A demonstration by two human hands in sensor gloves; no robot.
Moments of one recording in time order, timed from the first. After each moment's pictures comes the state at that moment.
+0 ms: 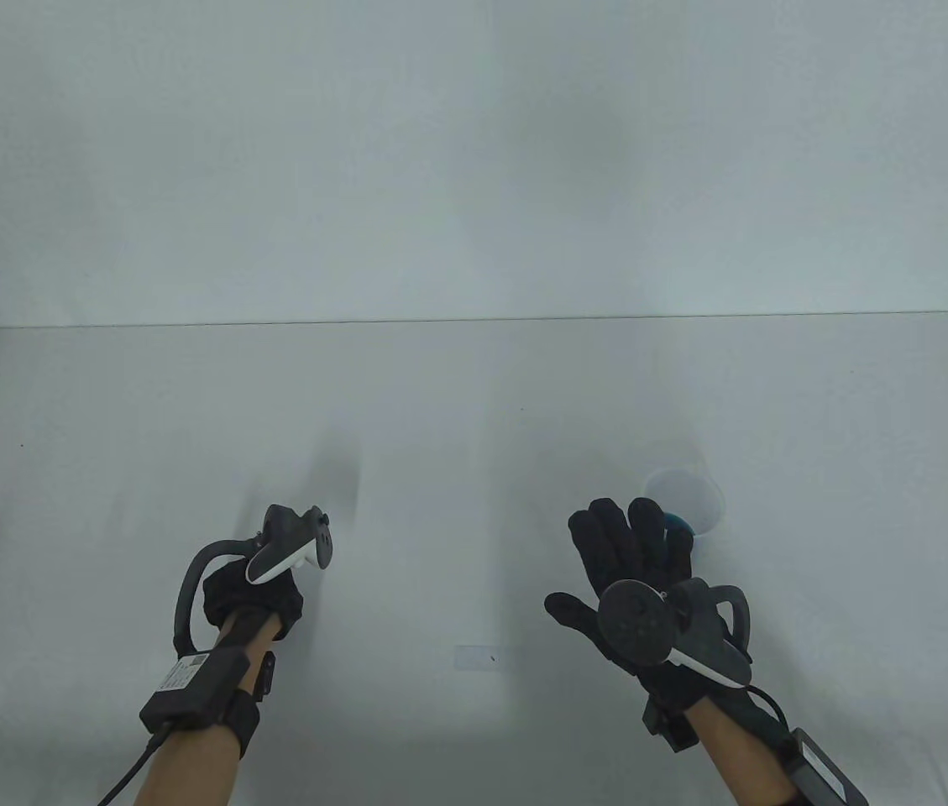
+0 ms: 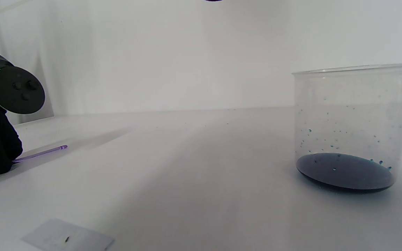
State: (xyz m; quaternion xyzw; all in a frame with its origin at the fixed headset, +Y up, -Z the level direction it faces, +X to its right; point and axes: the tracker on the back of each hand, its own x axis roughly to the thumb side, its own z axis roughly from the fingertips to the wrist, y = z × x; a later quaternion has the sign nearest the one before) left_hand -0.245 -0.755 -0.379 -0.30 0.11 -0.15 0.94; right_hand 0.142 -0.657 -0.275 0.16 -0.03 0.98 0.08
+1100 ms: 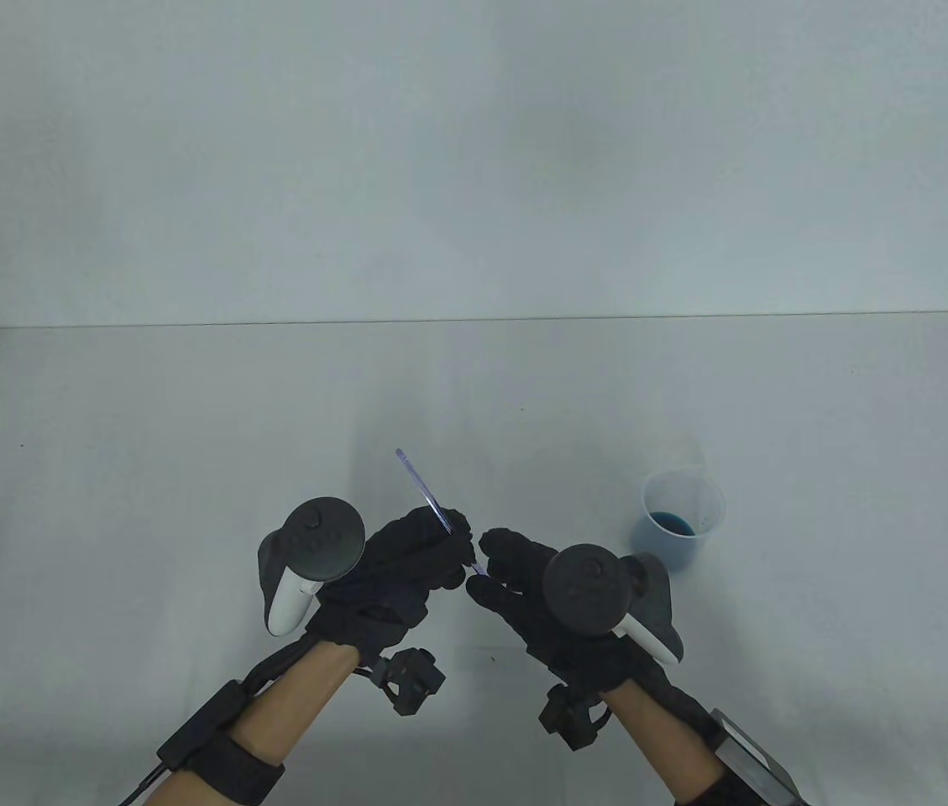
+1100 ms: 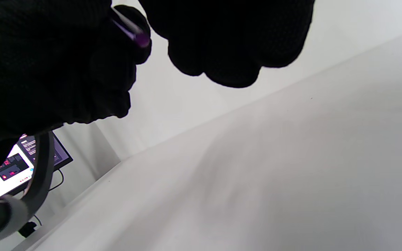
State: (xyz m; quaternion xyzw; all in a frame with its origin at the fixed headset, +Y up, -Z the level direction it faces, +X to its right) left_hand -0.137 -0.649 -0.317 -0.08 -0.17 0.51 0.84; right_hand 0.078 -0.639 -0.283 0.18 0.00 0.94 0.27
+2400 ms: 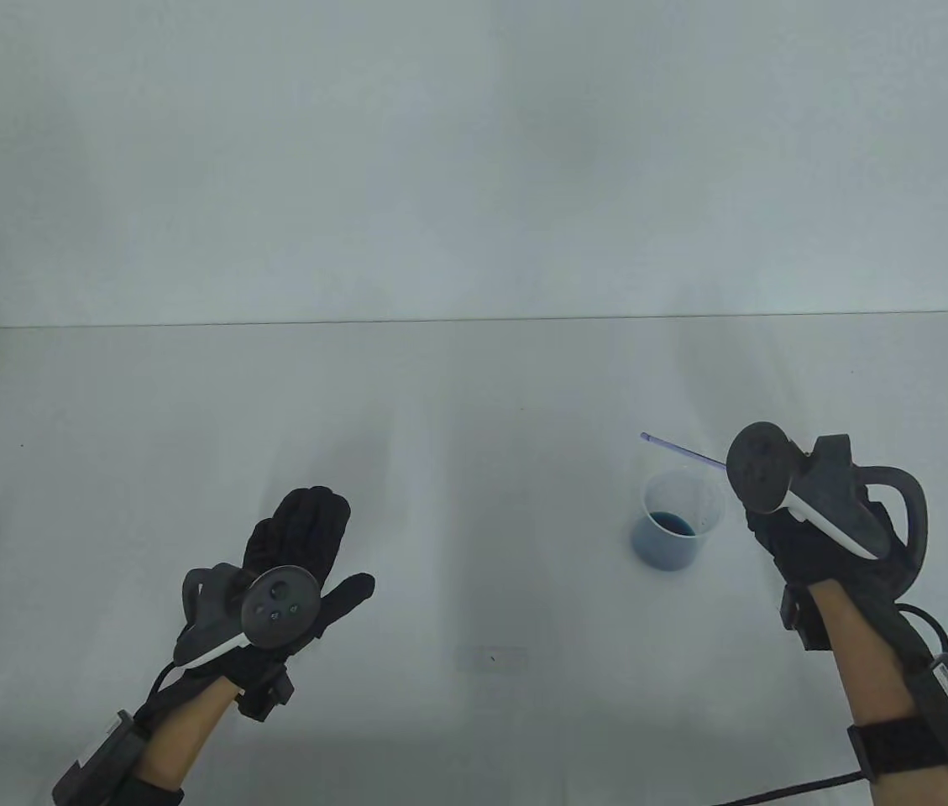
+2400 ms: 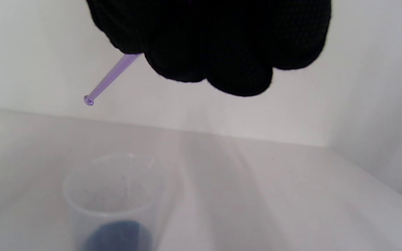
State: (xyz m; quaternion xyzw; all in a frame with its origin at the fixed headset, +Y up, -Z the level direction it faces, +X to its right) left_hand -0.222 -0.667 -0.300 0.04 -0.20 0.08 0.98; right_hand 0.243 -0.547 -0.338 -0.07 0.04 0.99 -0.07
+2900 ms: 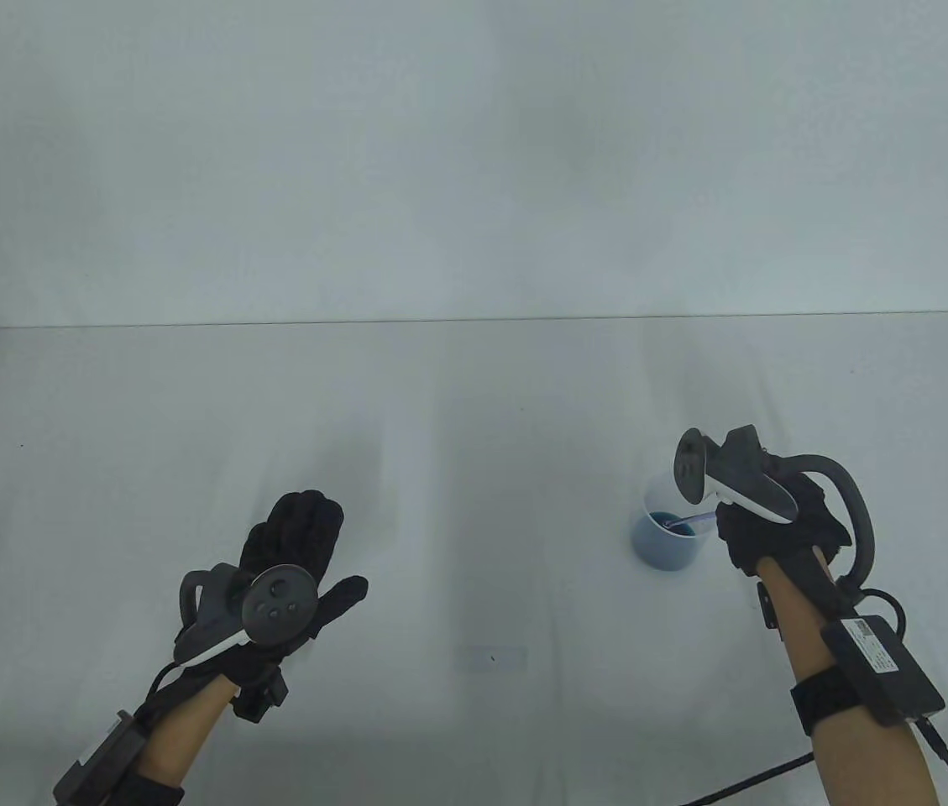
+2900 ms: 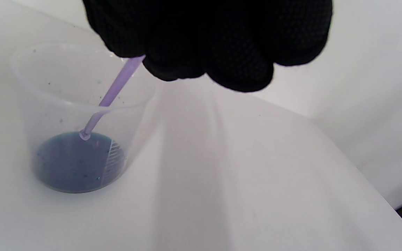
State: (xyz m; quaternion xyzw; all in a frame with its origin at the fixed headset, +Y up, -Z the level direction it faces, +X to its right) left_hand -0.225 -0.677 -0.304 0.03 -0.19 0.07 0.98; right_hand 0.220 -0.615 -0.378 -0.08 0.14 0.97 -0.19
